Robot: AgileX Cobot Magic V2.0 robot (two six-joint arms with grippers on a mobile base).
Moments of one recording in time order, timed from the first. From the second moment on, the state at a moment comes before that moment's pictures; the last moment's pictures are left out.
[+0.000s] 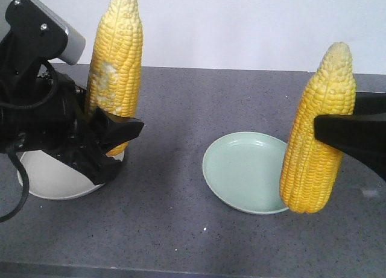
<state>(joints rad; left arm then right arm) -0.63 1.13 -1.13 -0.16 0.68 0.27 0.16 0.82 -1.03 0.74 0.91 -0.67</state>
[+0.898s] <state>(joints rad) -0.63 1.13 -1.13 -0.16 0.68 0.27 0.16 0.82 -1.03 0.74 0.91 -0.67</state>
